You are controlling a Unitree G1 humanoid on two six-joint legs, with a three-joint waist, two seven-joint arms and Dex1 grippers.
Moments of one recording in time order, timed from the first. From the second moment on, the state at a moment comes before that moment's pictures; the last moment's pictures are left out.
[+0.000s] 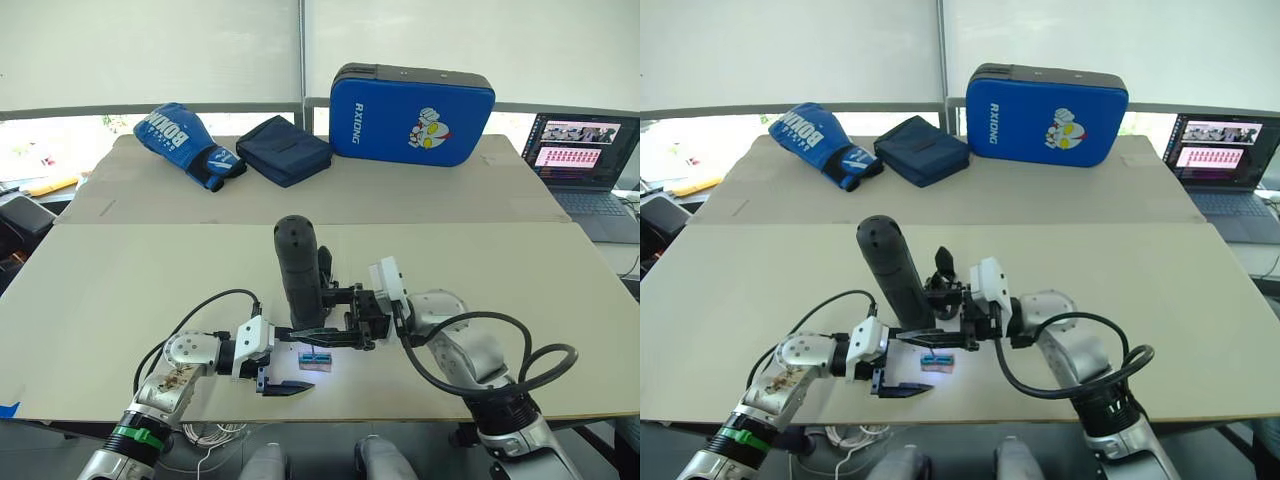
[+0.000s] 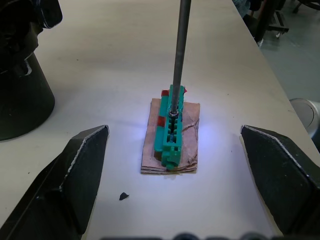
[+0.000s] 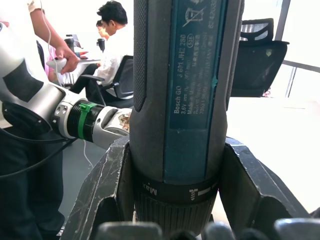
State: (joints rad) left arm -0.22 0.53 -0.22 0.13 -0.25 -0.08 -1.26; right arm -0.43 -0.34 0.27 -0.17 0.48 0.22 1.15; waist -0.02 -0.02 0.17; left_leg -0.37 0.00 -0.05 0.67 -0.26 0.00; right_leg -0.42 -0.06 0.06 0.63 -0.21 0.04
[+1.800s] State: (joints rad) left arm -0.17 0.65 0.14 0.04 -0.56 0.11 -1.27; right arm -0.50 -0.53 -0.02 -0.48 0.81 0.48 0.98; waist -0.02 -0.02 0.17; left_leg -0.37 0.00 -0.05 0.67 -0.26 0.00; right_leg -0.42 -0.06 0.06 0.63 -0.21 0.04
